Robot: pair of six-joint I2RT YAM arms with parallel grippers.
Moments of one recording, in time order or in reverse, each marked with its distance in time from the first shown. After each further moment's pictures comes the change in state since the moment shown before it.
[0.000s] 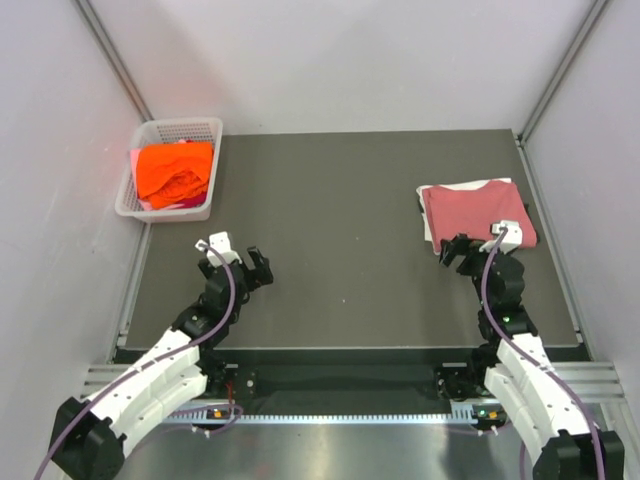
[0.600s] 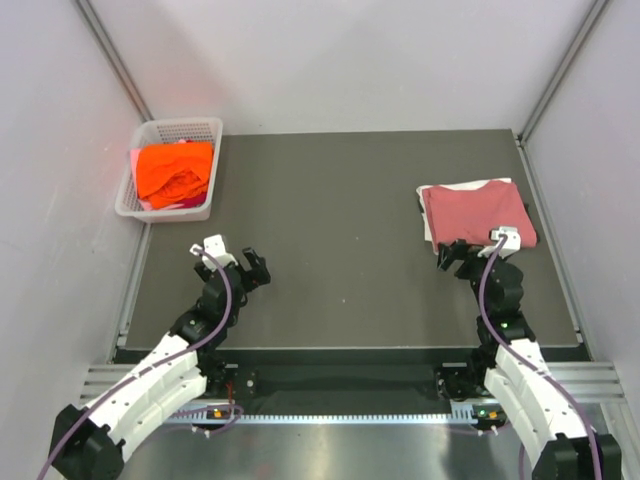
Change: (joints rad) left arm 0.000 -0.063 -0.035 0.010 -0.043 -0.018; right arm 0.000 -0.037 -0.080 0.071 -0.032 0.016
